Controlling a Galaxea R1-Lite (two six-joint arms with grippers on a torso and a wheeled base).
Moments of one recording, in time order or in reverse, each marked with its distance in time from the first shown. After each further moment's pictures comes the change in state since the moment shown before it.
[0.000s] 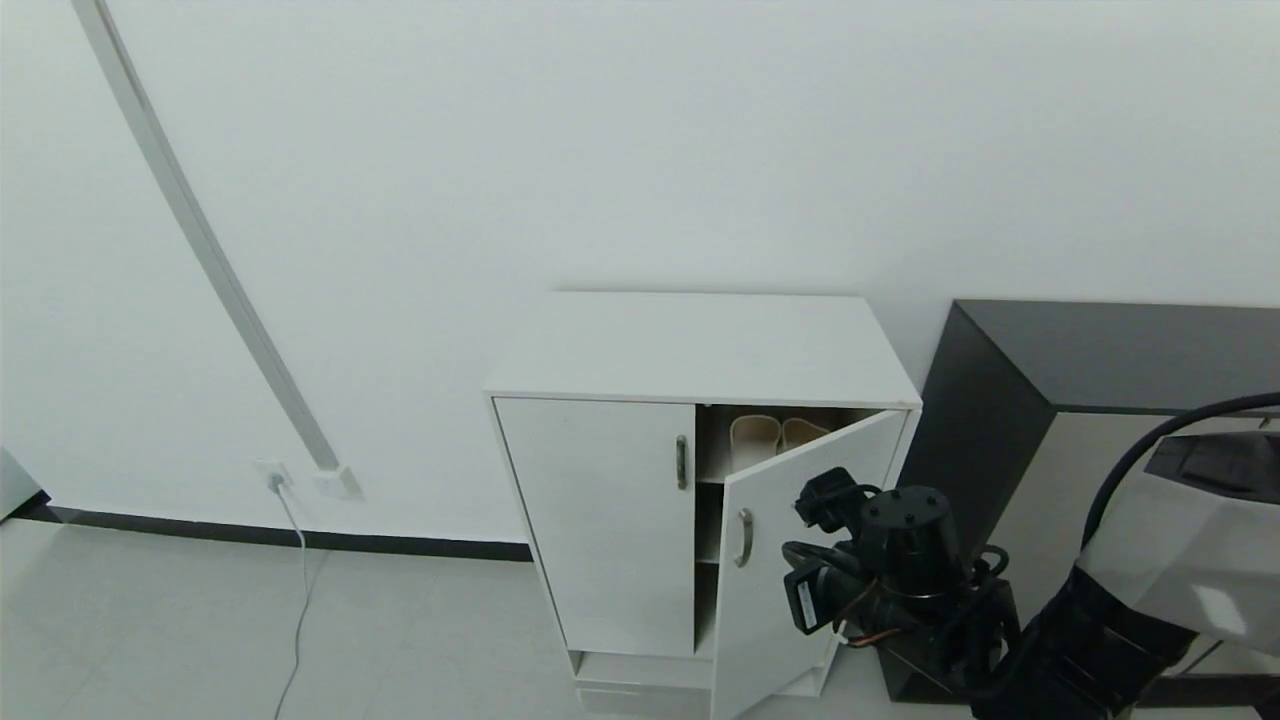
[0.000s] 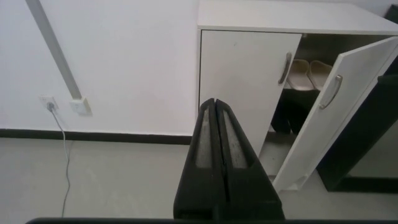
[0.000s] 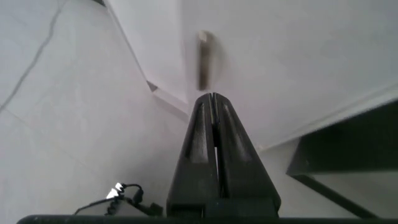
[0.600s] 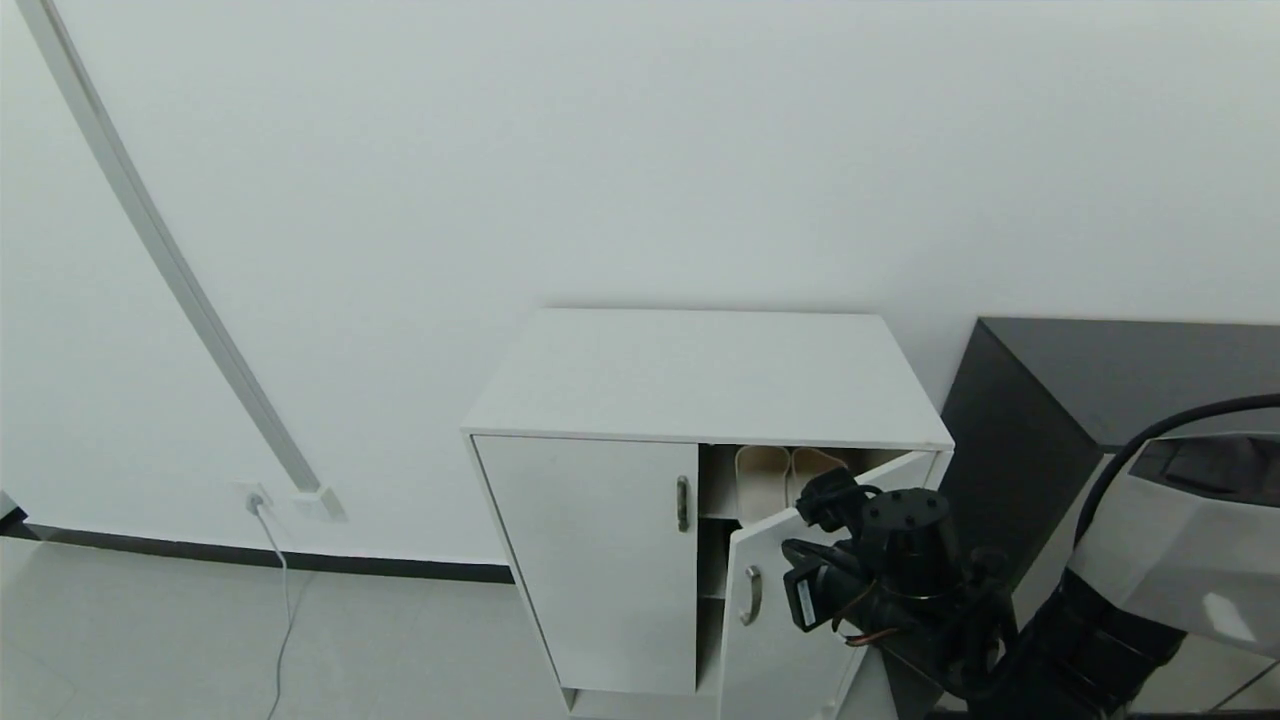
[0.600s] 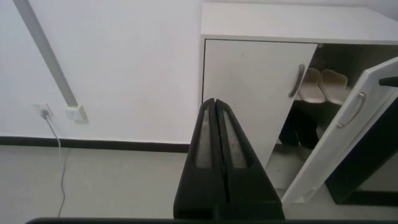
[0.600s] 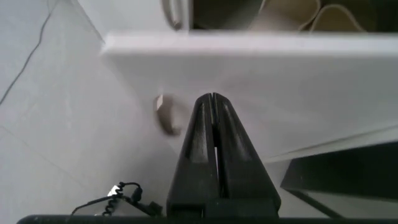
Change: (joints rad) left arm 0.000 0.000 0.000 0.000 -0.001 0.003; right arm -0.001 0.016 -0.001 -0.040 -0.002 0.002
